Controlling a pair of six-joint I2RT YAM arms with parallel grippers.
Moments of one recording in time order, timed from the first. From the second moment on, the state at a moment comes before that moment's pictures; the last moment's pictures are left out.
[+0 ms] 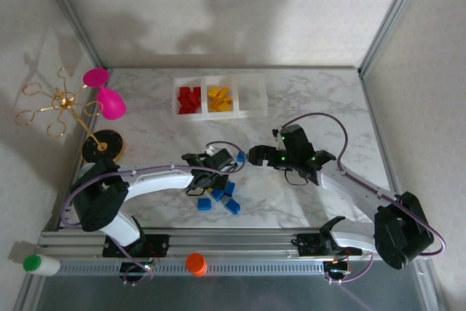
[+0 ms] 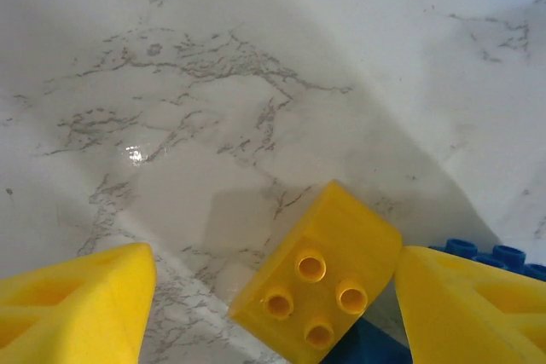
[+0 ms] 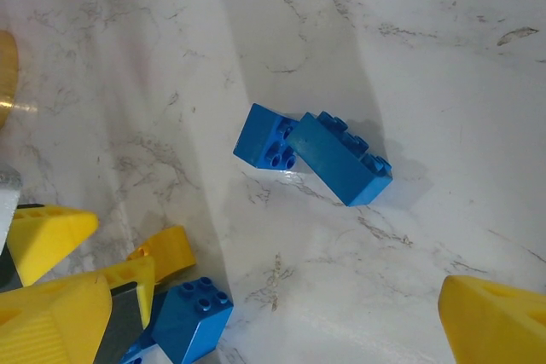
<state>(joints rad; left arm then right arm) -0.93 1.57 0.90 -0.61 -0.32 -0.72 0.59 1.21 0.69 -0.29 -0.26 0.62</state>
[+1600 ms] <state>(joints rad) -0.83 1.57 0.82 -0.62 -0.27 -0.69 0.59 1.22 0.69 -0.29 -0.26 0.62</state>
